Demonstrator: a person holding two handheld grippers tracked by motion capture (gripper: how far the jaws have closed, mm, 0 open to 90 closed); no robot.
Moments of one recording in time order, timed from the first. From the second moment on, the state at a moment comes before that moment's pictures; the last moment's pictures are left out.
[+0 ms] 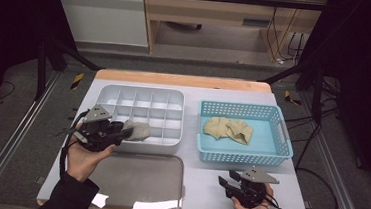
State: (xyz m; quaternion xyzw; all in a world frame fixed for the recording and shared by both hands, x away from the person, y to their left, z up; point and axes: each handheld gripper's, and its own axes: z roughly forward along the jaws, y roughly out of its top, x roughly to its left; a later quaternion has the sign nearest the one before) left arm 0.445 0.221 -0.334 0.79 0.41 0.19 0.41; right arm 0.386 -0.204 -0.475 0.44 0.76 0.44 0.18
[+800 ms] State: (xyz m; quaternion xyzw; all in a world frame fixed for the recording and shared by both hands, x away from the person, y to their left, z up) left arm 0.506 0.229 -0.356 0.80 0.46 0.19 0.33; right arm 0.388 -0.202 -0.478 0.44 0.76 0.44 0.17
